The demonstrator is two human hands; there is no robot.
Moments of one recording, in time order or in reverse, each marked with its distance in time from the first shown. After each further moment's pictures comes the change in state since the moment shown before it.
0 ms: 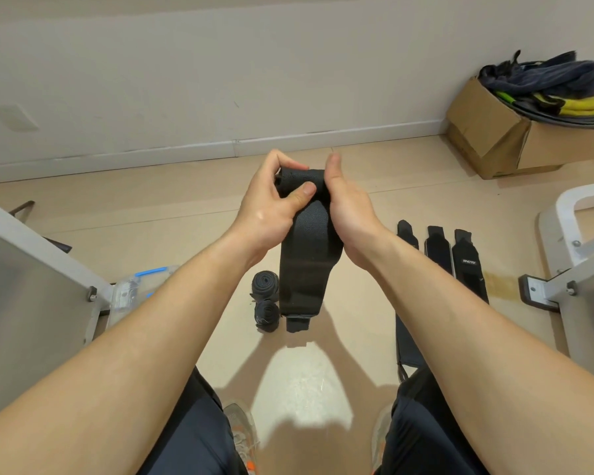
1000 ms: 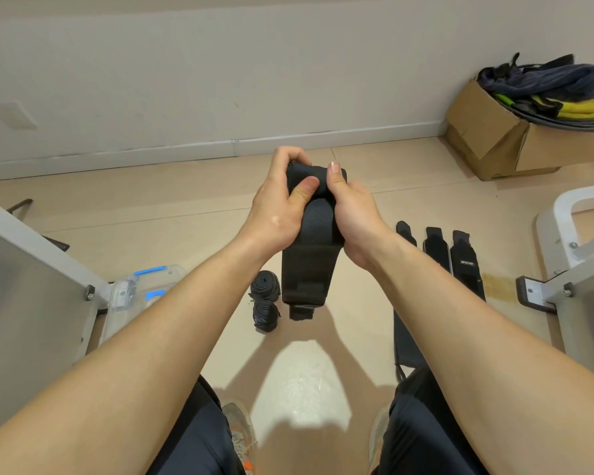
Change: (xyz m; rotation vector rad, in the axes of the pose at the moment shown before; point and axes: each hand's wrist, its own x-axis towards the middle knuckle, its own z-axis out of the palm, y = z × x) left_hand 0.003 -0.001 0.010 0.270 0.042 0.113; right_hand 0.001 0.003 -0.006 0.071 0.001 0.003
